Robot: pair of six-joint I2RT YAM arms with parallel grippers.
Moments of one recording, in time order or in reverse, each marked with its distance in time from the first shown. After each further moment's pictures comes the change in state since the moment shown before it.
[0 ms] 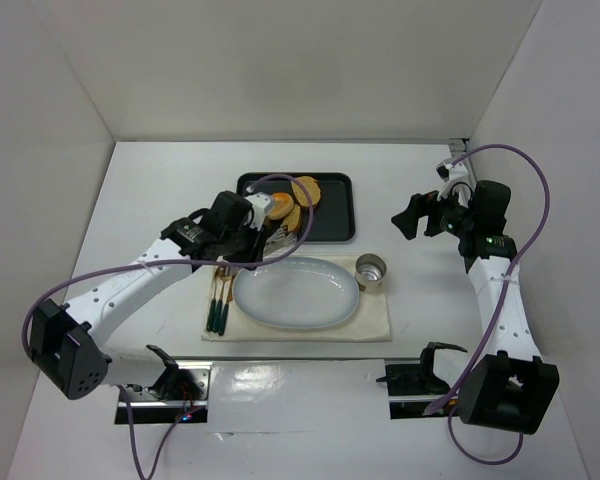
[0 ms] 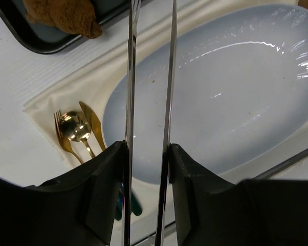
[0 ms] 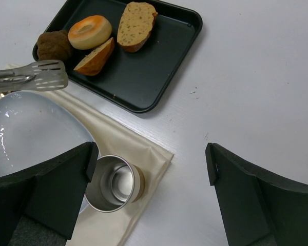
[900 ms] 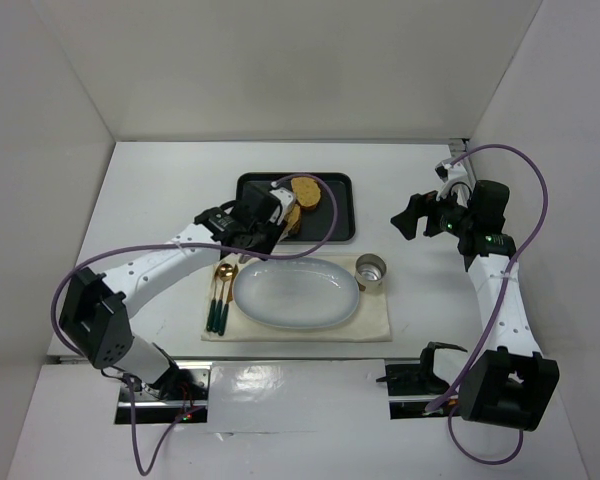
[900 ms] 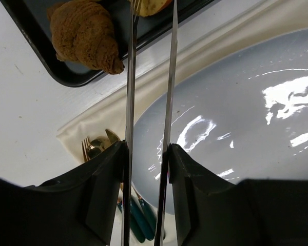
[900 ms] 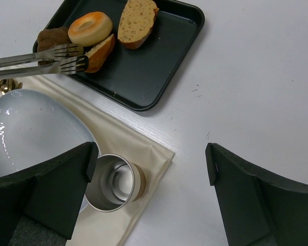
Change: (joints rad) left arm -0.075 0.194 0.126 0.034 -0.191 0.070; right arm 0.000 0.018 0.000 -0.002 -0.006 -0.004
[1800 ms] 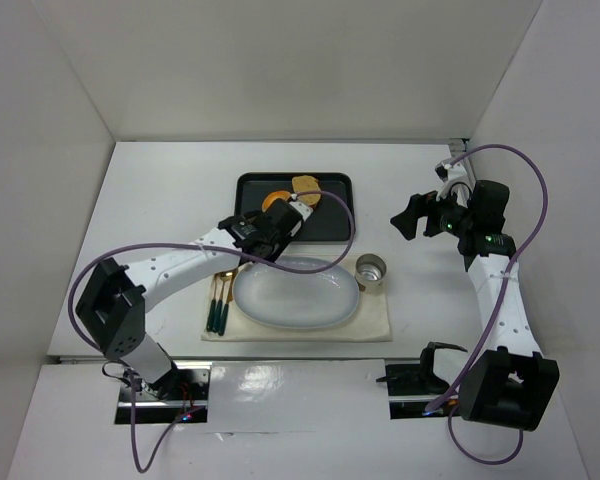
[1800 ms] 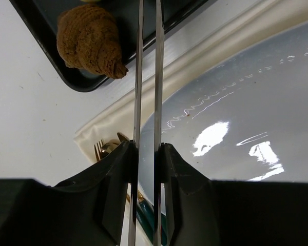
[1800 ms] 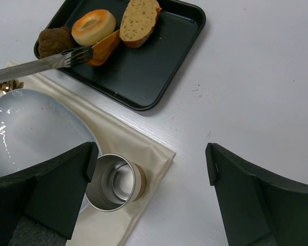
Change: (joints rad) left arm -0.107 0.099 0.017 0.008 -0.192 0.053; right arm 0.000 0.000 0.000 -0.001 -0.005 0.000
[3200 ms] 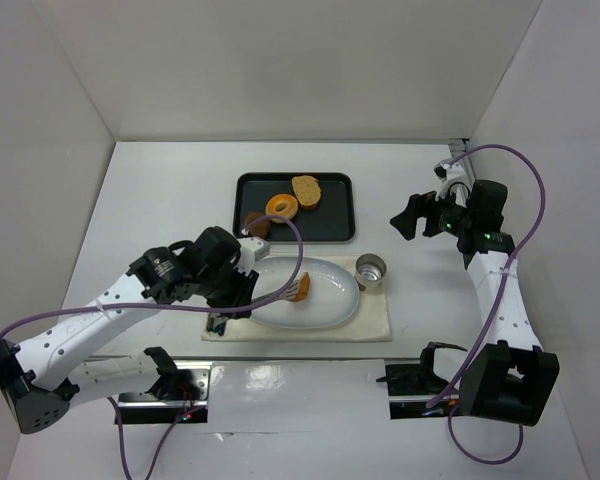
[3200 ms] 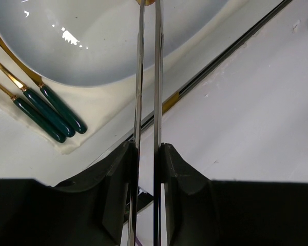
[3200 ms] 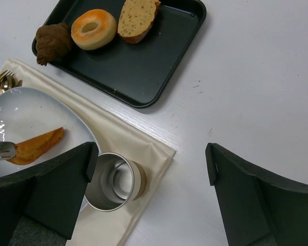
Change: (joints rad) left arm -0.005 -0.551 -0.197 -0.373 0.545 -0.232; right arm 0.000 0.023 0.000 -0.002 0.001 0.000
